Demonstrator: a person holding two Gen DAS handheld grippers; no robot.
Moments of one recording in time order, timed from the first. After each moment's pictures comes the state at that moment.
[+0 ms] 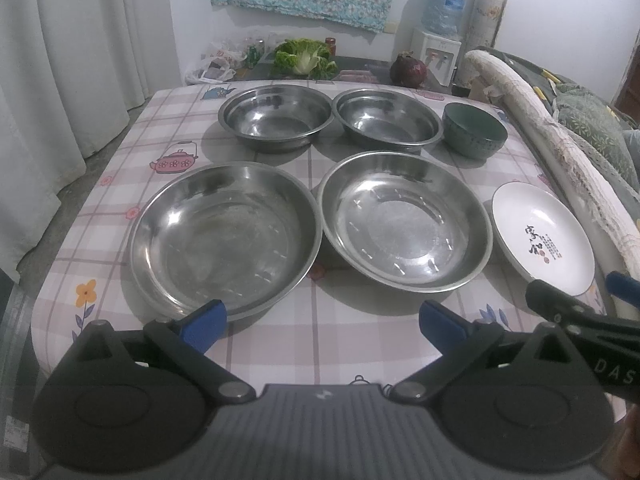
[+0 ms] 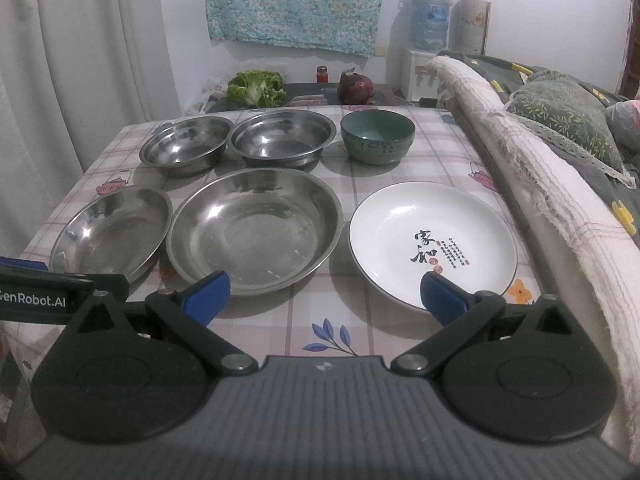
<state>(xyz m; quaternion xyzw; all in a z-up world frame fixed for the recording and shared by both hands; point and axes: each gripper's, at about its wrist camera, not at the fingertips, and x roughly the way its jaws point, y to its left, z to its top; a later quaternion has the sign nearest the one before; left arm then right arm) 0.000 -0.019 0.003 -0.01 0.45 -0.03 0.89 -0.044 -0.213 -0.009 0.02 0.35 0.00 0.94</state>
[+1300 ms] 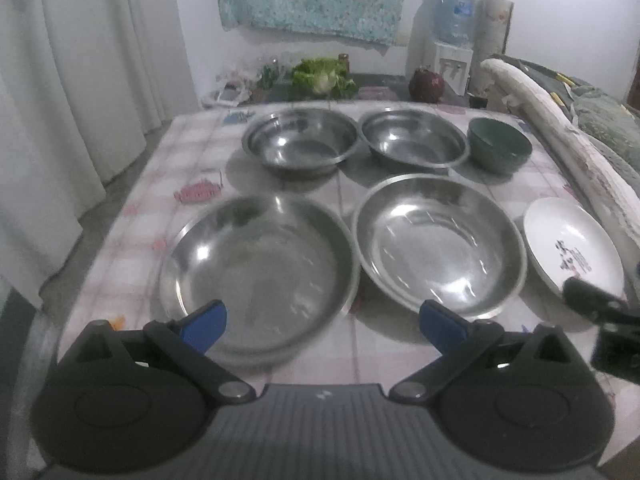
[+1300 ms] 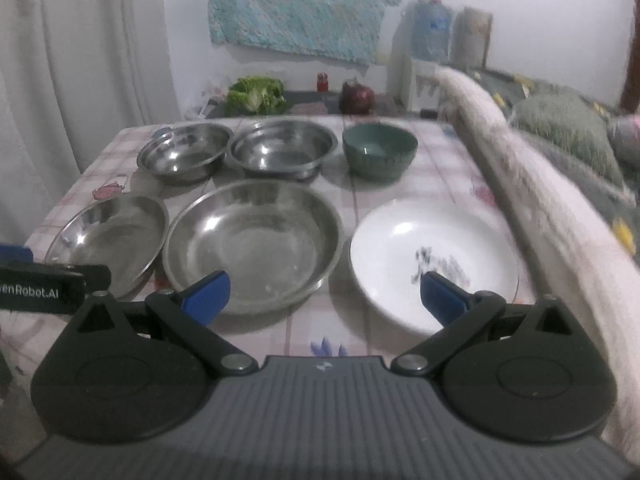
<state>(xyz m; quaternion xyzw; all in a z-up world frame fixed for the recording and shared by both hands) 0.020 -0.004 0.008 0.03 0.42 0.00 0.91 -0.030 -0.206 -0.003 0.00 0.33 0.00 0.94</state>
